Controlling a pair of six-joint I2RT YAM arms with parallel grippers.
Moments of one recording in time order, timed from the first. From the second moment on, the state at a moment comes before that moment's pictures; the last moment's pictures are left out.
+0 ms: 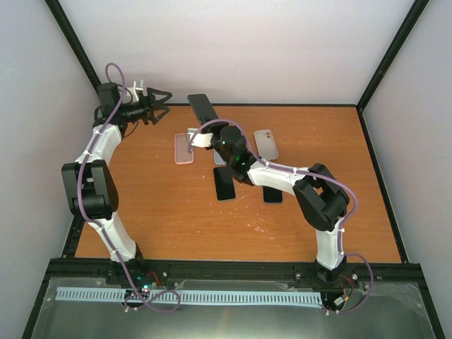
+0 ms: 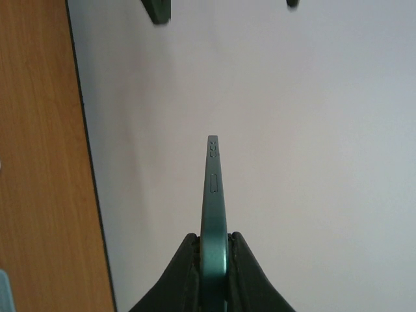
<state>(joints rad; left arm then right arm) 0.13 1.84 1.52 -0.06 1.11 -0.89 0.80 1.94 1.34 0.59 0.23 -1.30</state>
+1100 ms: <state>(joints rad) 0.02 1.83 1.41 0.05 1.17 -1.07 0.86 2.01 1.30 0.84 0.19 -1.52</state>
